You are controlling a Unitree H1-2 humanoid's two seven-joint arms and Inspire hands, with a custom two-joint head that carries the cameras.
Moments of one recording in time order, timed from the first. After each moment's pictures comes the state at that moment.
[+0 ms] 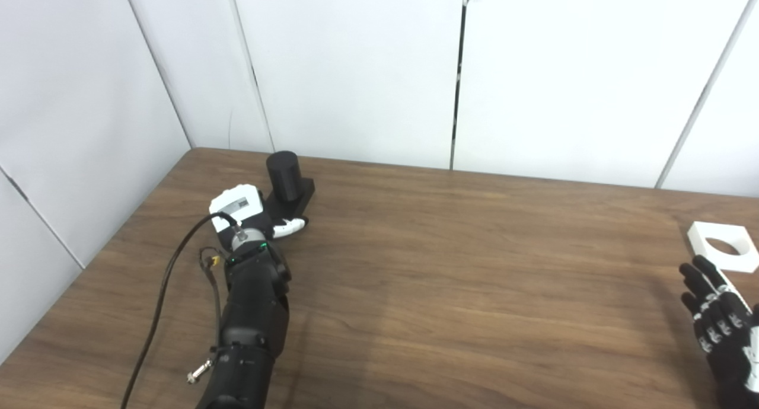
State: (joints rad) left arm -0.53 0.14 0.22 0.41 1.37 0.47 -0.15; right arm 0.04 -0.26 -0.21 -0.10 0.30 -0.01 0.18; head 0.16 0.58
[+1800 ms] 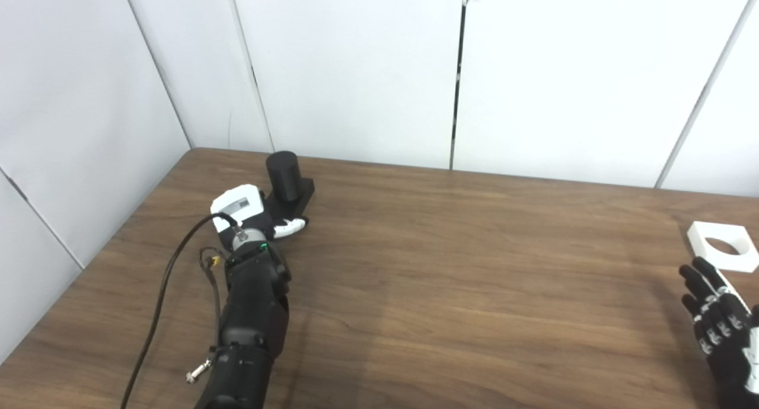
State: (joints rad) left arm -0.53 0.15 0.21 0.41 1.36 0.47 -0.15; right arm 0.04 -0.26 -0.21 -0.11 0.30 0.00 0.18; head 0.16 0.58
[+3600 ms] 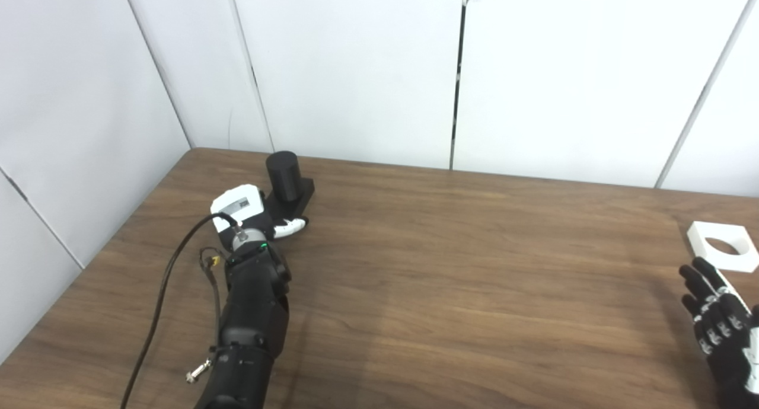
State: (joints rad) left arm -0.53 0.15 0.21 0.41 1.36 0.47 -0.15; right arm 0.04 -0.26 -0.21 -0.11 0.30 0.00 0.18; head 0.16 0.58
